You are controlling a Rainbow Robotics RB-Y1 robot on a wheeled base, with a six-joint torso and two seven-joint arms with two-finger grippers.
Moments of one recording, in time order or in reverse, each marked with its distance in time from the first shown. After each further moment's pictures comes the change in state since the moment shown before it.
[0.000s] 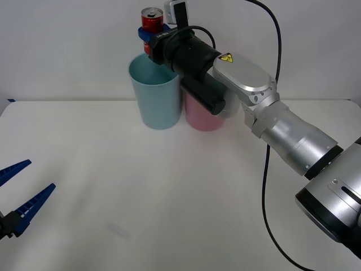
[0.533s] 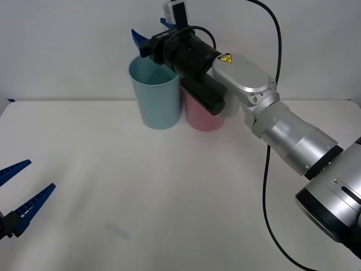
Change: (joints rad) right arm 0.000 0.000 0.000 0.000 0.028 0.008 0.012; left arm 0.000 0.000 0.000 0.000 0.000 0.000 0.000
